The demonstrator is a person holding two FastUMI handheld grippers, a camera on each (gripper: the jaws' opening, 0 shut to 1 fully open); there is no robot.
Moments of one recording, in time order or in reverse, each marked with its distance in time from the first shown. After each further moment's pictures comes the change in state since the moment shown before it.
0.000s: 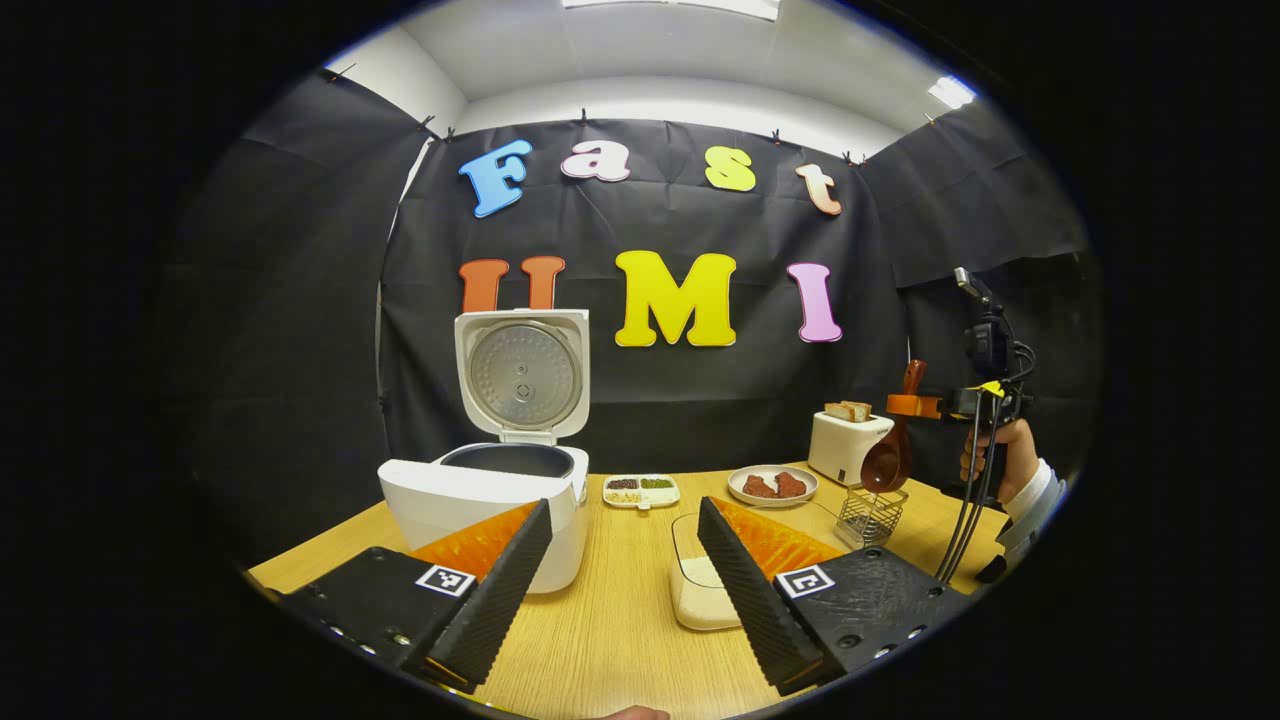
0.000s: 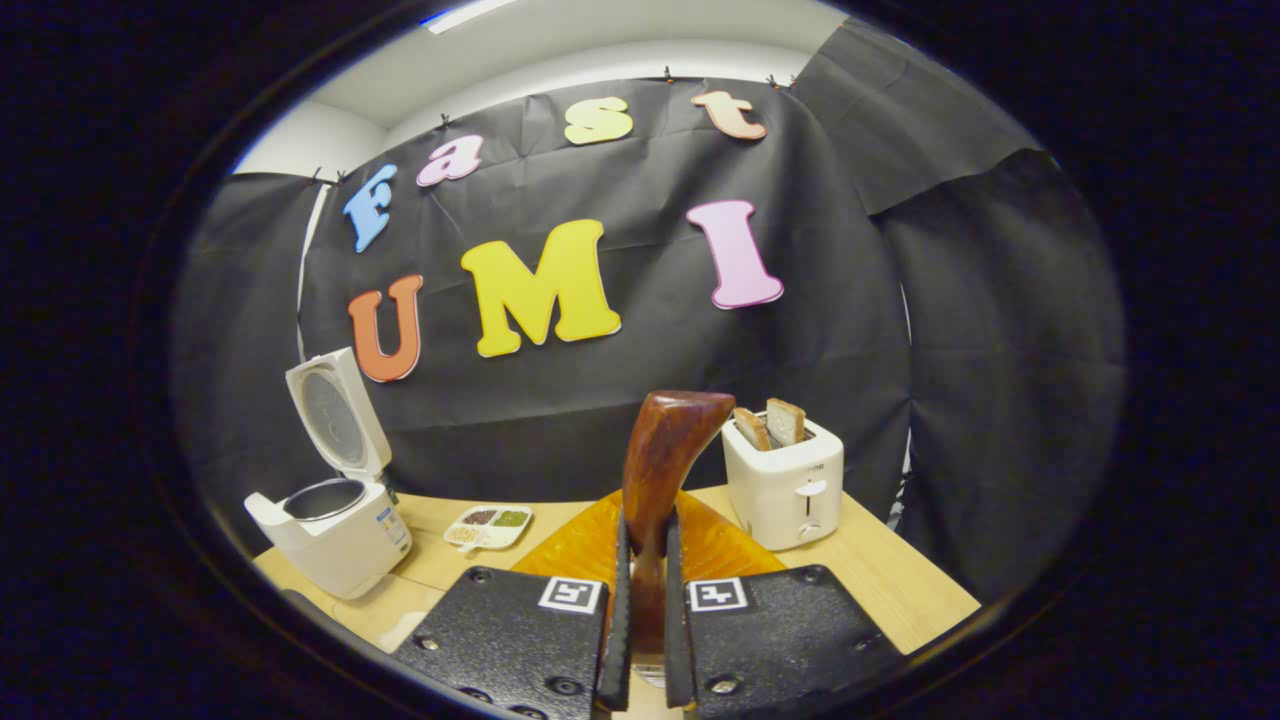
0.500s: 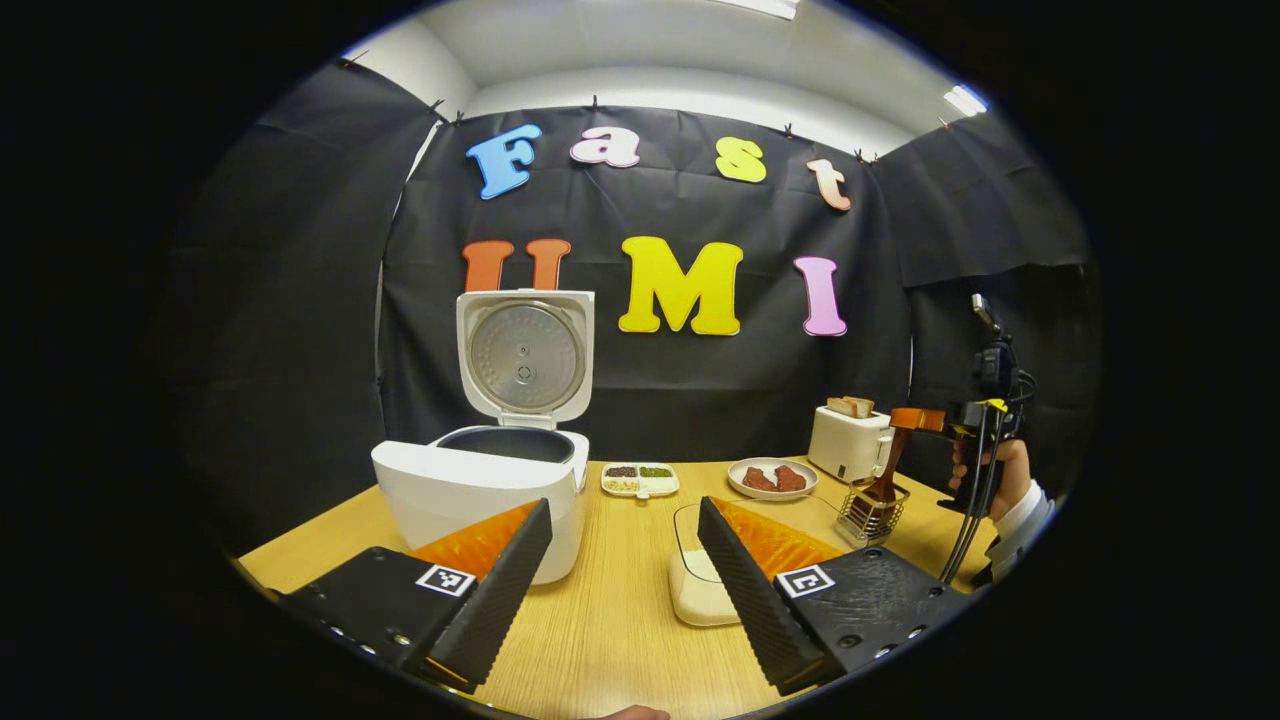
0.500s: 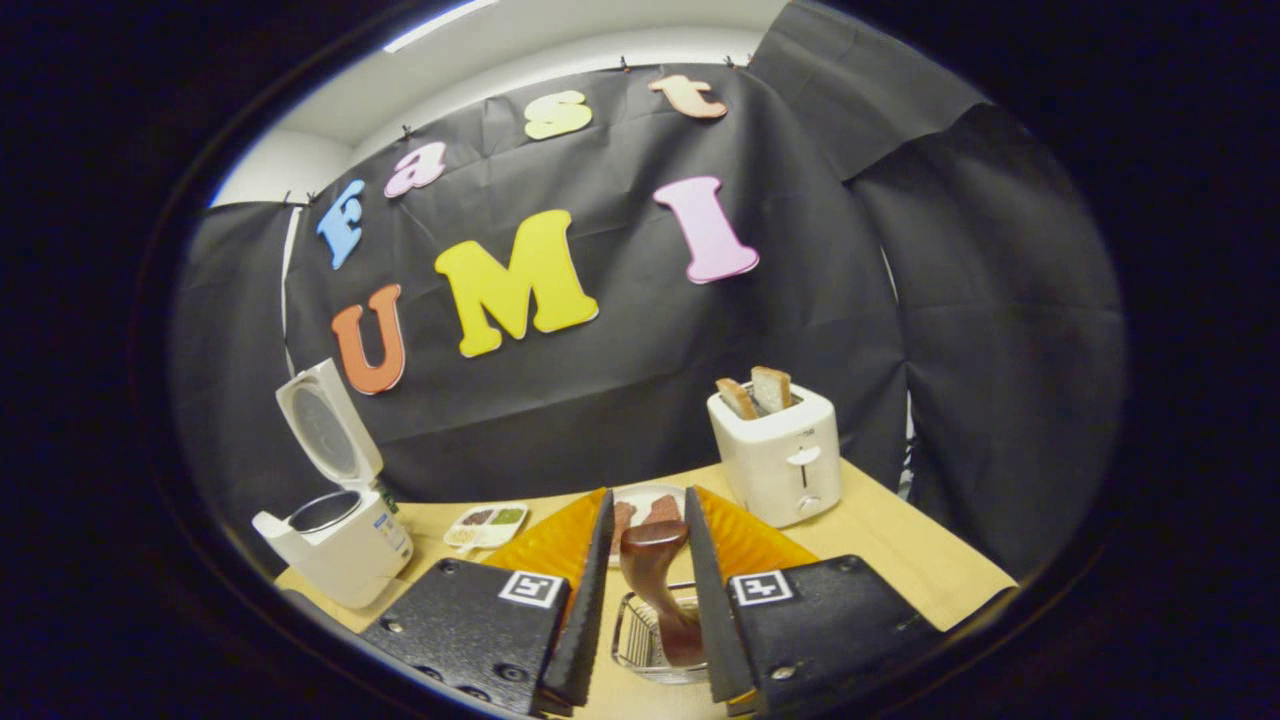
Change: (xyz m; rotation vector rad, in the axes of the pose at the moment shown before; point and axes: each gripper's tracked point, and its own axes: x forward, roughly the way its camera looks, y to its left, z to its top) left arm 0.008 0.012 -0.008 -0.056 0.029 0.005; right arm 0.002 -0.028 -0.011 0.088 0.000 -0.040
